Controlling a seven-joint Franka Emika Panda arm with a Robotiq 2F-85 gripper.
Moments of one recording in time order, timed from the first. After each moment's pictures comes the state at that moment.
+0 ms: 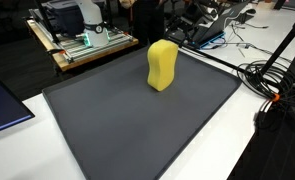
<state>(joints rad) 0.24 0.53 0.26 -1.64 -0.77 1.58 -0.84</state>
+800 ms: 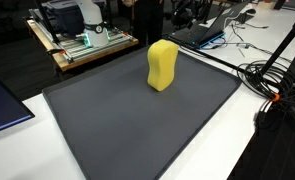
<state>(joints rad) 0.25 0.43 0.25 -1.58 -0.59 1.57 -0.68</state>
